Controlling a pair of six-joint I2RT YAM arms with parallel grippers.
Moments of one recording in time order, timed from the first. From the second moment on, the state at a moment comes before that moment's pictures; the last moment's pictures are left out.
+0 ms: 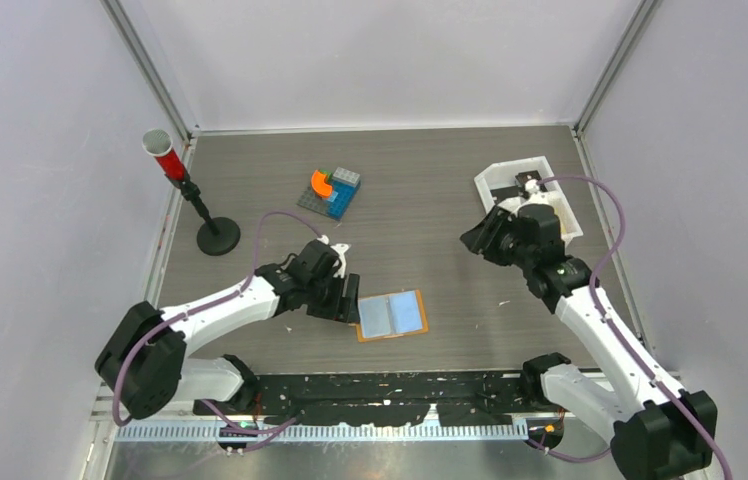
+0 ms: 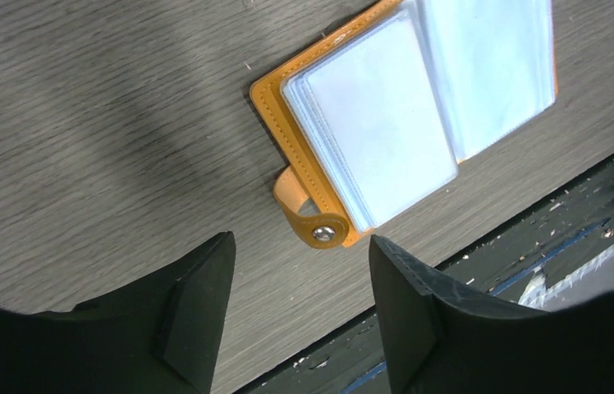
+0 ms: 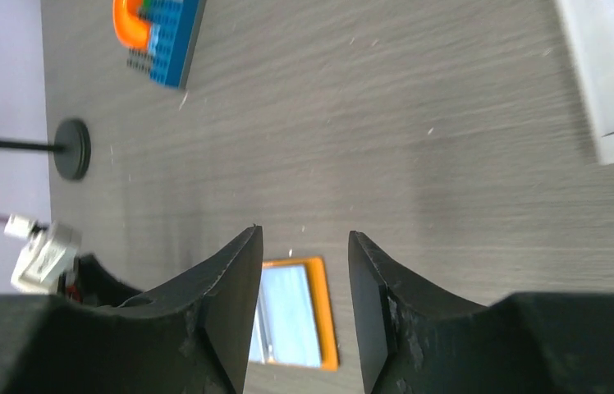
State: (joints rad) left arm -0.72 1.25 0.66 -0.42 0.19 -0.51; right arm 0.23 0.94 0.72 -0.33 -0.11 0.67
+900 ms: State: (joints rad) left arm -0.72 1.29 0.63 -0.31 0.27 -0.53; right arm 0.92 1.19 0.63 -0.23 0.14 0.80
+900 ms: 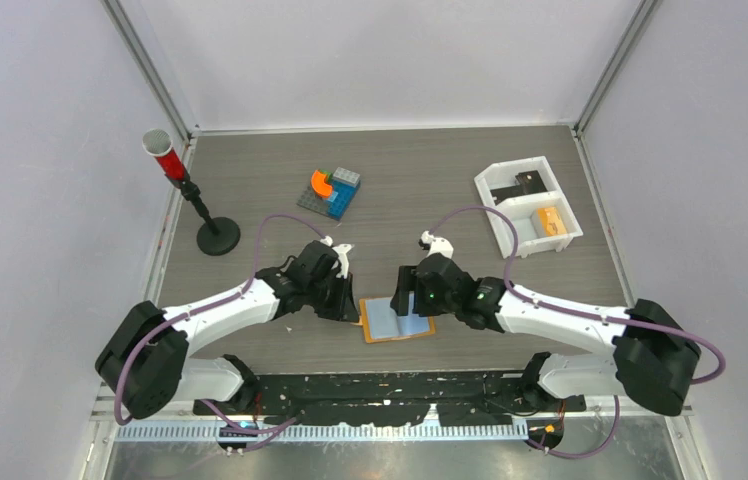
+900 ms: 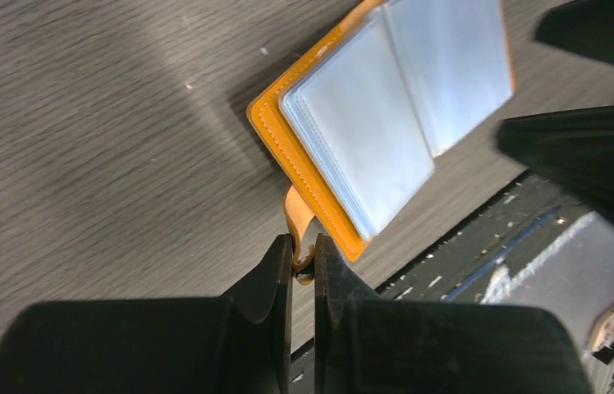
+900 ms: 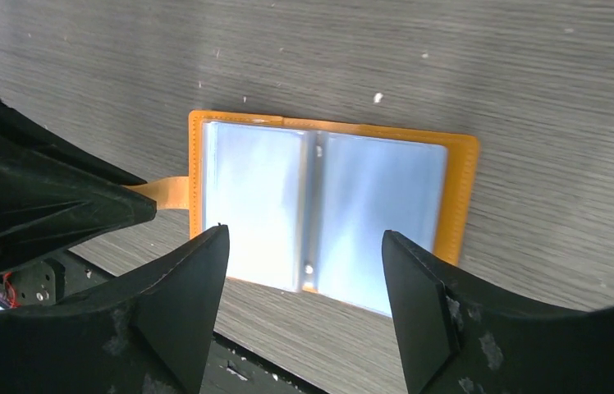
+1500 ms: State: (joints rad) left arm -0.72 1.20 0.59 -0.25 0.34 -0.58; right arm 1.03 1.41 0.67 -0.11 0.14 0.83
